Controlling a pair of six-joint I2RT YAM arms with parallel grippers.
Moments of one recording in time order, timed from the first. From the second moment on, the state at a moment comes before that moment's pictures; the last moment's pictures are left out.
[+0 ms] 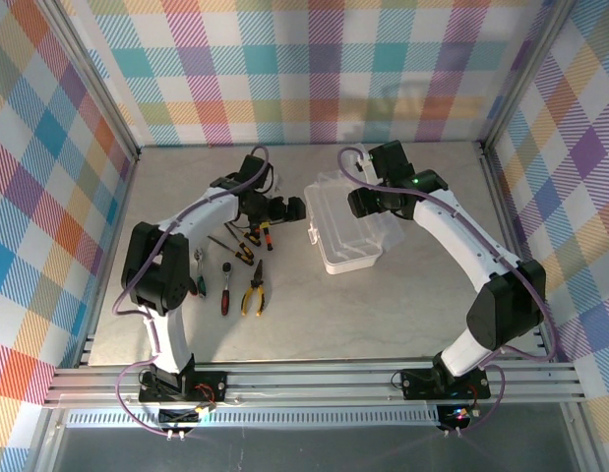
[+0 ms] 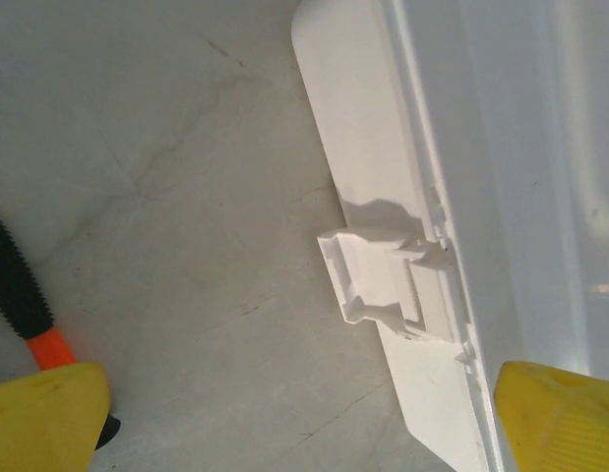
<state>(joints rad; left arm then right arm) -0.40 1.91 1.48 -0.63 0.34 -0.44 0.46 1.59 1.48 -0.81 0.09 0.00</state>
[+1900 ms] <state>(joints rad) -0.45 2.07 1.50 -0.47 0.47 -0.53 0.39 1.60 1.47 -0.82 0.09 -0.01</state>
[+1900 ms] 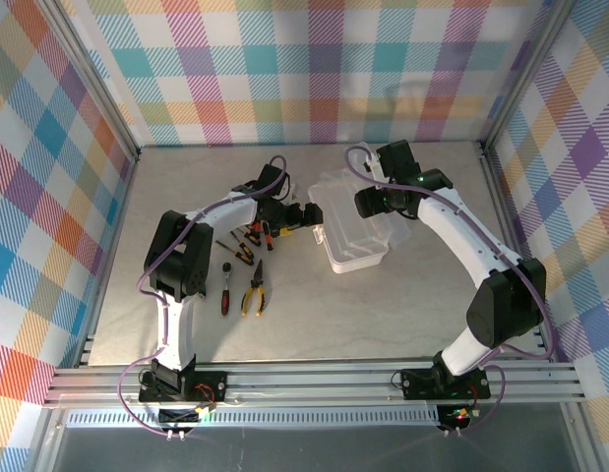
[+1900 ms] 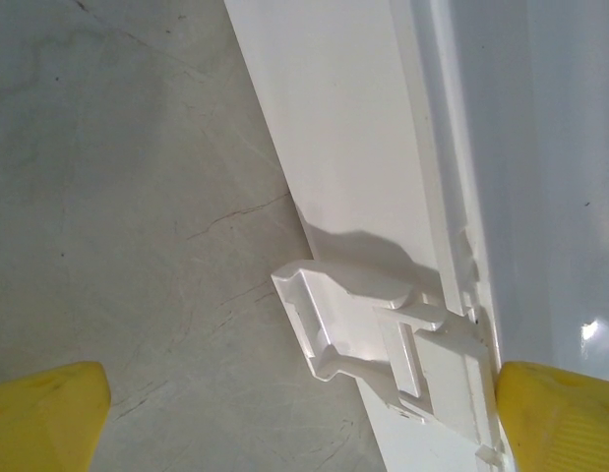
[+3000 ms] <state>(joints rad) -0.45 2.09 1.52 -0.48 0.48 -0.53 0.19 1.54 1.43 -0.89 0.15 0.00</state>
